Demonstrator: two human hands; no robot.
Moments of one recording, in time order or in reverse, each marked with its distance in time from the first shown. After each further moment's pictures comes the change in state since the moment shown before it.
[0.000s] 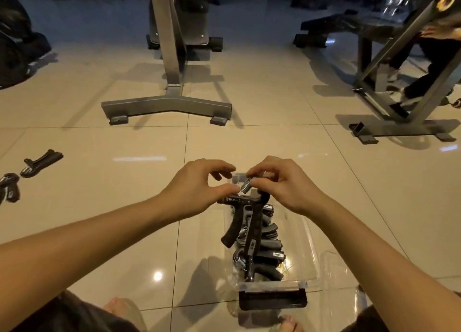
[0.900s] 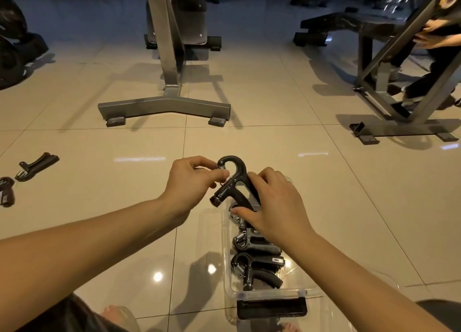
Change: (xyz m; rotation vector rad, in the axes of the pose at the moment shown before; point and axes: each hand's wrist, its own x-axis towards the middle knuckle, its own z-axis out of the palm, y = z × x) left_hand 0.020 0.005 0.013 -0.698 0.244 -0.462; right_hand -0.013 0.013 0.044 -0.661 0.192 -0.027
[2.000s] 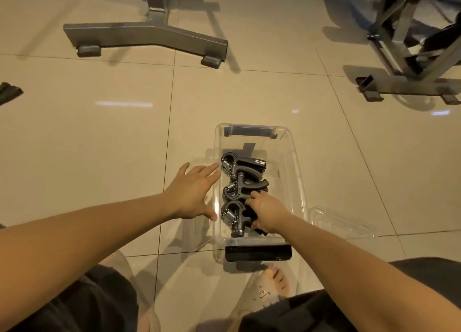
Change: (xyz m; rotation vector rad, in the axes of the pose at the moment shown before) left_hand 0.009 -0.159 0.017 1.297 -0.611 0.320; right_hand -0.062 0.091 0.176 -0.168 -0.807 -0.065
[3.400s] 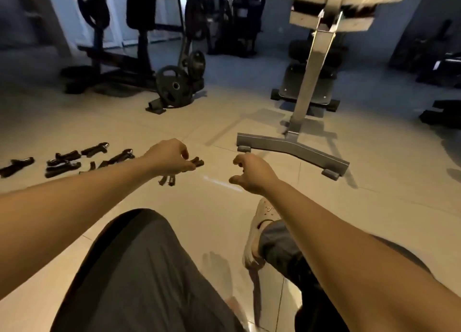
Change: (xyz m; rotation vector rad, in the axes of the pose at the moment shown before) left_hand -0.341 -0.265 -0.168 -0.353 0.552 -0.803; right_hand 0.039 -0.410 -0.288 0.212 0.566 -0.377
